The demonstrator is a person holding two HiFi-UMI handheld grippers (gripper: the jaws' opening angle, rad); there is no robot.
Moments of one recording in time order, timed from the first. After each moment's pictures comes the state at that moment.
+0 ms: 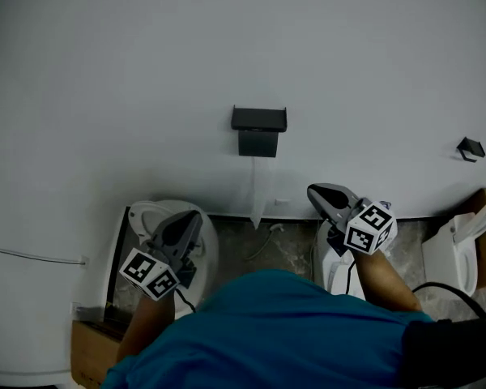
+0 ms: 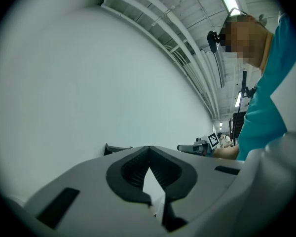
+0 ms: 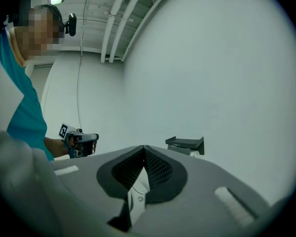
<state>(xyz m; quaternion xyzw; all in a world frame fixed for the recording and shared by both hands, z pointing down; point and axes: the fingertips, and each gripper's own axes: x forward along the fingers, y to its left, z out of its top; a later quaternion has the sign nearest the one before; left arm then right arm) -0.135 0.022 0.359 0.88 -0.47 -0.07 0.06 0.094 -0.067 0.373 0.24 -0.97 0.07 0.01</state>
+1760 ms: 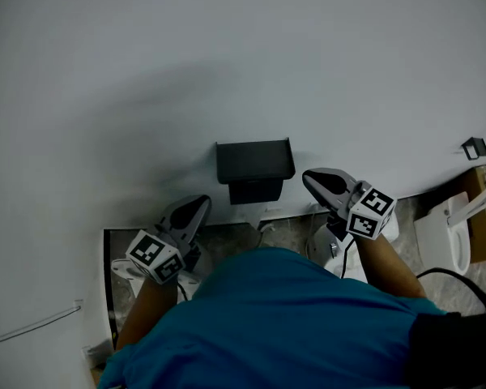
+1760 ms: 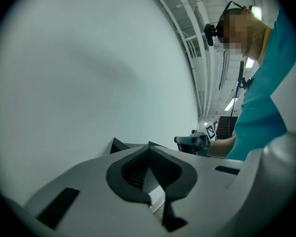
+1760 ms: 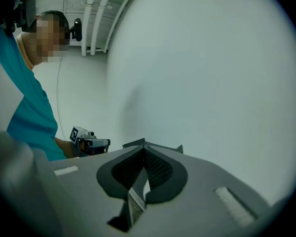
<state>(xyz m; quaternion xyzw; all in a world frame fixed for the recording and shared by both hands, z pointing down) -0.149 -0.255 0.416 0.92 -0.37 -0.04 0.12 0.049 -0.291 0.401 0.26 -0.96 0.10 0.04</state>
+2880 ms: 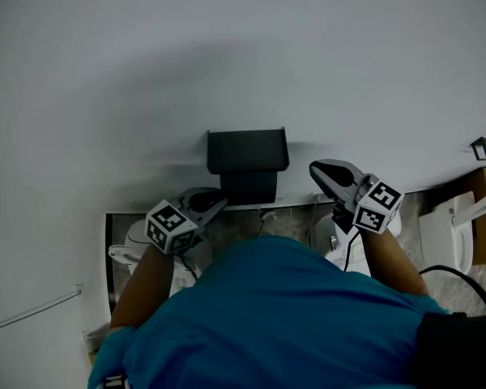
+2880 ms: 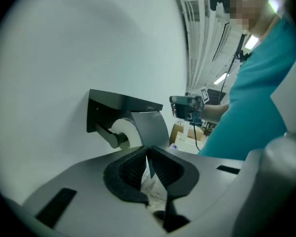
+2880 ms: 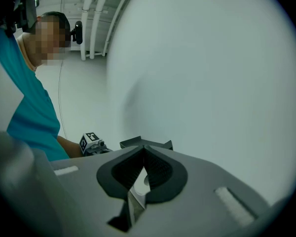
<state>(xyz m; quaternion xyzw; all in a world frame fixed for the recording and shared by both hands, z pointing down) -0.093 -0.267 0.518 0.94 -0.26 0.15 0.16 0.083 -0.301 0.412 0.25 -0.96 0.11 0.03</state>
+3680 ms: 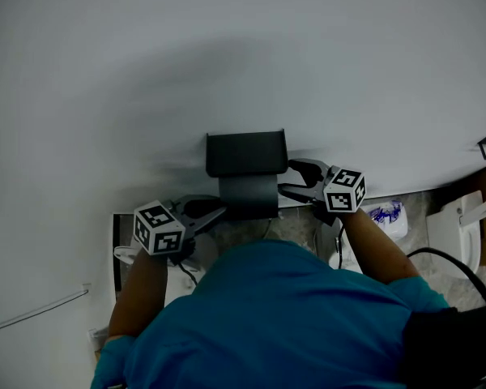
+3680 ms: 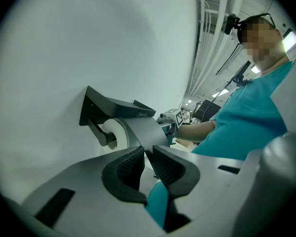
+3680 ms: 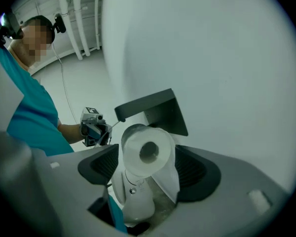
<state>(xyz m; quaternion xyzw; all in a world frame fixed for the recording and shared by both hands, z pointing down) -0.088 -0.249 0.492 0.93 -0.22 0.14 0.25 0.036 -0.325 0.517 0.14 -0.96 0.21 0.09</state>
